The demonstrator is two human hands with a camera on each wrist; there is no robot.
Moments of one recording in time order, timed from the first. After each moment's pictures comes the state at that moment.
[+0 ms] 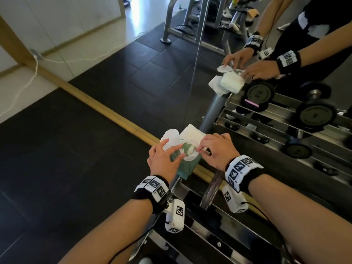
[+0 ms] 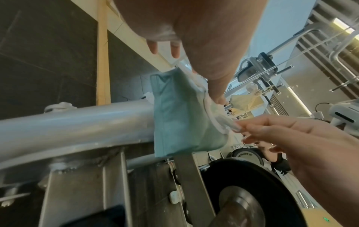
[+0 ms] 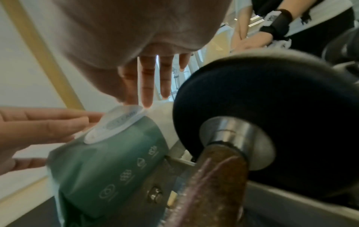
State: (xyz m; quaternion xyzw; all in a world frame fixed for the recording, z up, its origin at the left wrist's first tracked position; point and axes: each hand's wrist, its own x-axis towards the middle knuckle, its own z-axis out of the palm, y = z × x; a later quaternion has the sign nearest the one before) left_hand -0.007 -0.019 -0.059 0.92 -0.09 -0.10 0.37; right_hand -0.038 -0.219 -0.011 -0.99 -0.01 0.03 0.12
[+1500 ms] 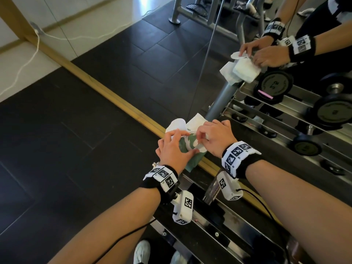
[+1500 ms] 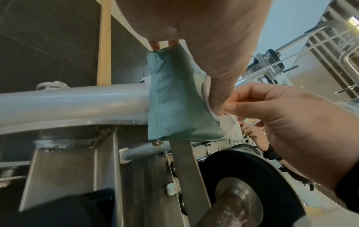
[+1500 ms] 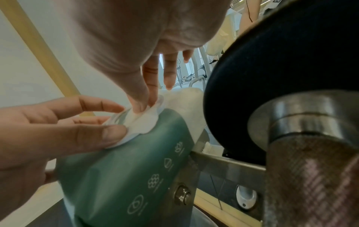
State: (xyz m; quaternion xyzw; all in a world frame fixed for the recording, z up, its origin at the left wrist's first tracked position) left_hand -0.006 -0.035 -0.085 0.90 -0.08 -0.08 0.42; right_hand -0.004 -0.203 -0.021 -0.99 -0.02 0.07 0.09
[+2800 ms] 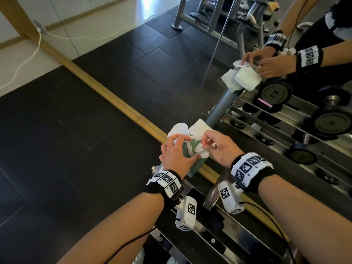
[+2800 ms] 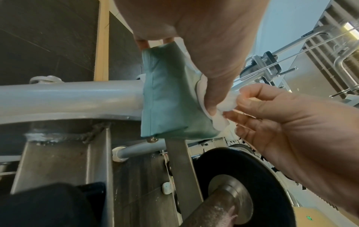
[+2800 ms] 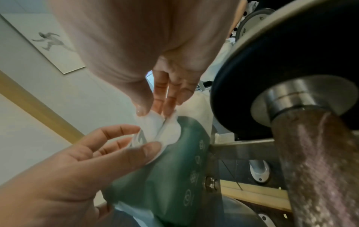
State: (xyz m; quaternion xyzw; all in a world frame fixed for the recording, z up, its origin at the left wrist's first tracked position) left_hand -0.010 -0.038 -0.074 0.90 -0.06 -0.10 0.43; right_hand -0.022 -0.202 -0.008 -0.92 0.06 0.12 0.36
